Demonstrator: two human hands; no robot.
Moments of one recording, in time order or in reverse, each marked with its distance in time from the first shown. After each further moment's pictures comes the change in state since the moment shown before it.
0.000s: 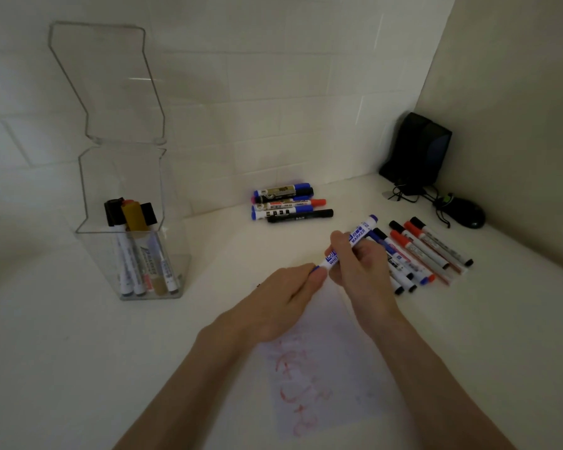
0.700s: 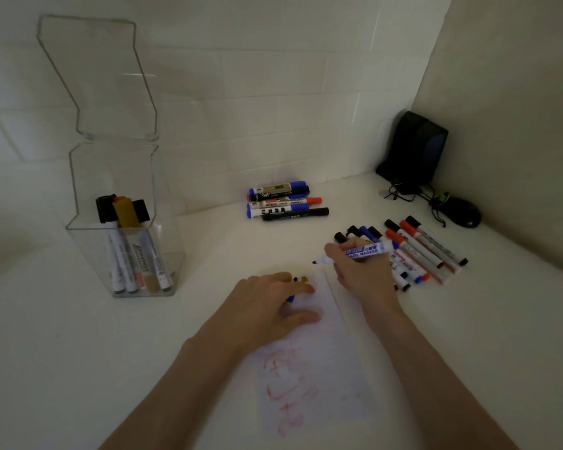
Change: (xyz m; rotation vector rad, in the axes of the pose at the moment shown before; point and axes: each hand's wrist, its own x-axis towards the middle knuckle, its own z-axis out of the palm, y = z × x) left_hand -0.009 -0.023 0.006 0.602 -0.003 -0.043; right_hand 0.024 0.030 -0.025 -0.172 0.098 0.115
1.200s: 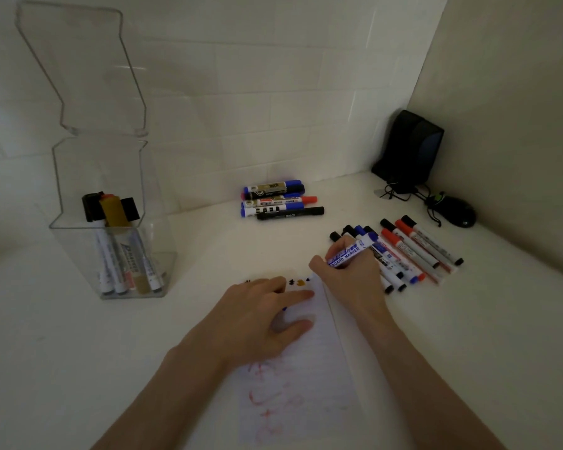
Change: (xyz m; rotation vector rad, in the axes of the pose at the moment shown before) left_hand -0.015 -0.001 0.005 0.056 0.076 0.072; right_hand -0.003 0.005 0.005 -0.221 -0.010 -0.252
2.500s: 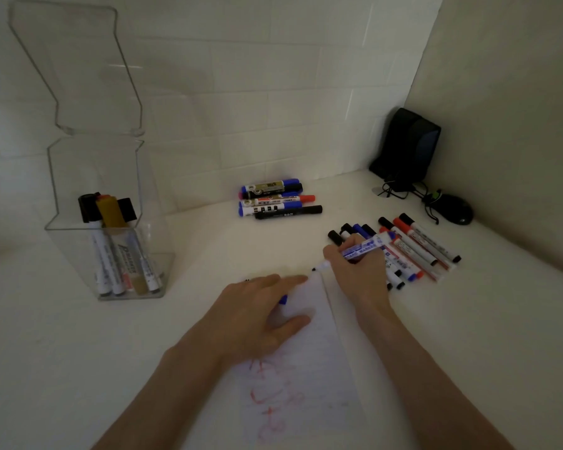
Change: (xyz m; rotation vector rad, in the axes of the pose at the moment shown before) left_hand -0.002 0.000 -0.008 -0.109 0.005 -0.055; right_hand 0.001 -0.005 -0.004 0.134 0.108 0.193
